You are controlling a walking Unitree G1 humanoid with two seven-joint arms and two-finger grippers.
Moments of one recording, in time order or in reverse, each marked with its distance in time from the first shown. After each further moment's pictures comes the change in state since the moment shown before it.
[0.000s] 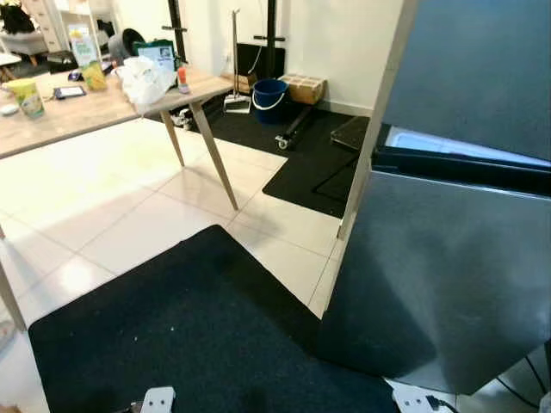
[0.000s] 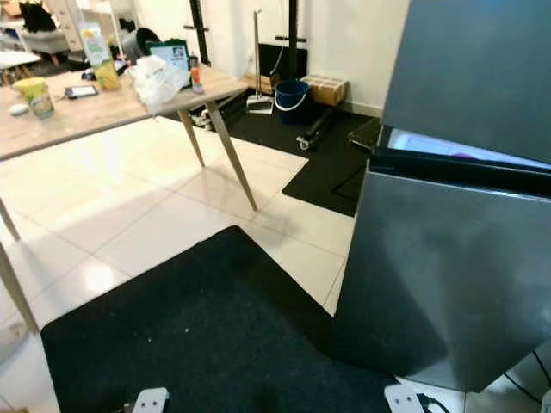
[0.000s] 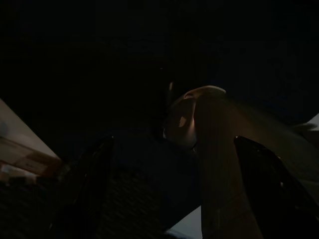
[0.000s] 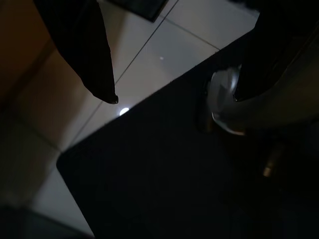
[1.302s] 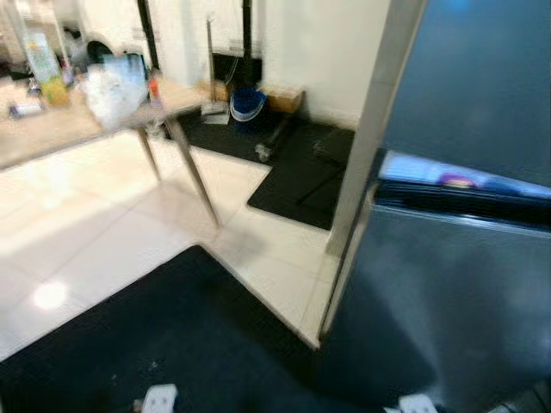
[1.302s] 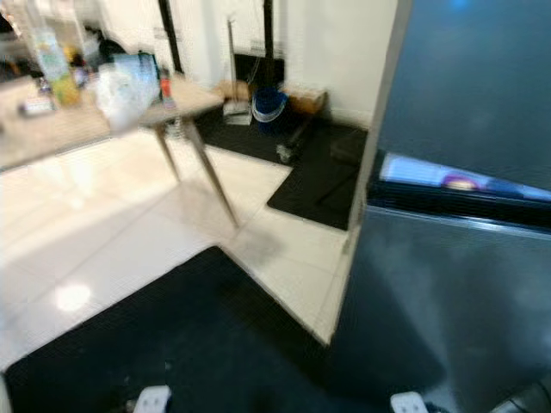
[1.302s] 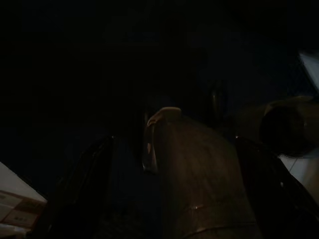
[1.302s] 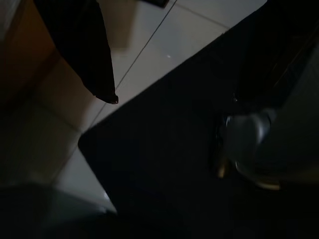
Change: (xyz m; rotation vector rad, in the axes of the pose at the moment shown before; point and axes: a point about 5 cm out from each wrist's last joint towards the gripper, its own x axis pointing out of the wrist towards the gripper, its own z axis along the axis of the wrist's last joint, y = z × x) left arm 0.001 -0.001 0.007 -0.013 -0.013 -0.027; right arm -0.001 -0.005 -0.001 -0.016 0.011 -0.017
